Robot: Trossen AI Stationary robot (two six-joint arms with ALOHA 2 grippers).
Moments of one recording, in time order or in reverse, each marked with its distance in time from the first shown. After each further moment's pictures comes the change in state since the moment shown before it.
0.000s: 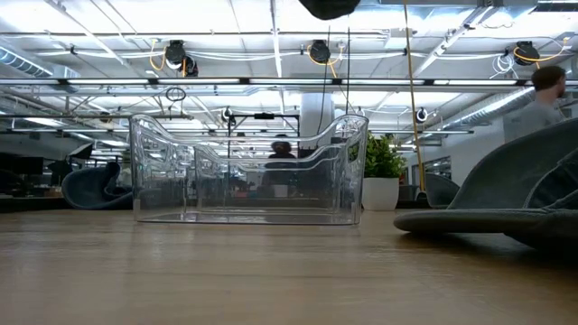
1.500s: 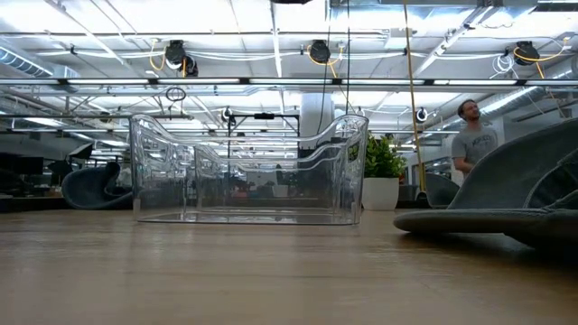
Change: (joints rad) left arm 0.031 0.078 -0.002 0.214 -0.178 0.191; right arm 0.000 0.030 0.001 0.014 -0.029 0.529
